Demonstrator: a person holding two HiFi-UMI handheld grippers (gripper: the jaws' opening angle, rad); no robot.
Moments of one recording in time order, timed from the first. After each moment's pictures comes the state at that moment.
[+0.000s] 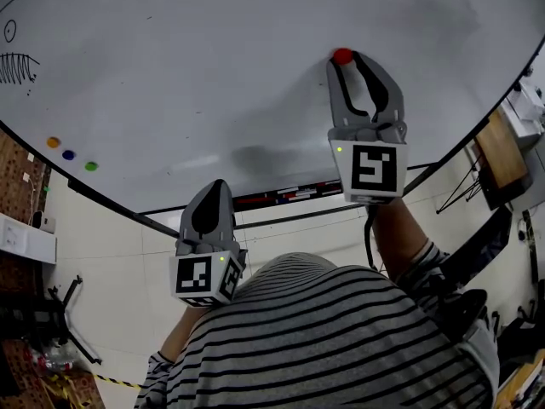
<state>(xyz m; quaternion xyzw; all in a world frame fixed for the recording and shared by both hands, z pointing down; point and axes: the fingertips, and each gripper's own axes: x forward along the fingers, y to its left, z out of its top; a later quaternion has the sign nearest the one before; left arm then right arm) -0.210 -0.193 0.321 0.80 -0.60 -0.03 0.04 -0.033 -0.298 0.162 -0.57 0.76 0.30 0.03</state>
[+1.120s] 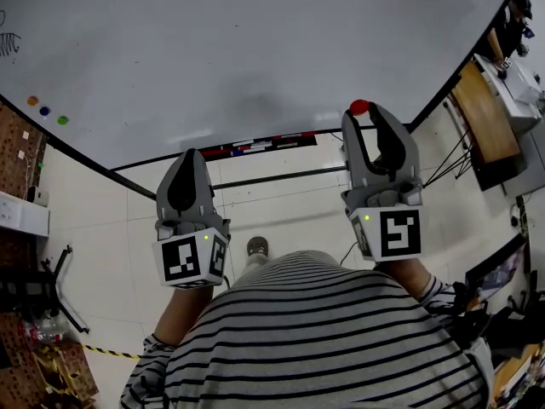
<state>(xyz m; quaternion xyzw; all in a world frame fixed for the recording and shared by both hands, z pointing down) -0.109 -0.111 0.302 0.75 -0.66 -0.05 -0.04 0.118 -0.130 0.232 -0.54 0.82 0.19 0.04</state>
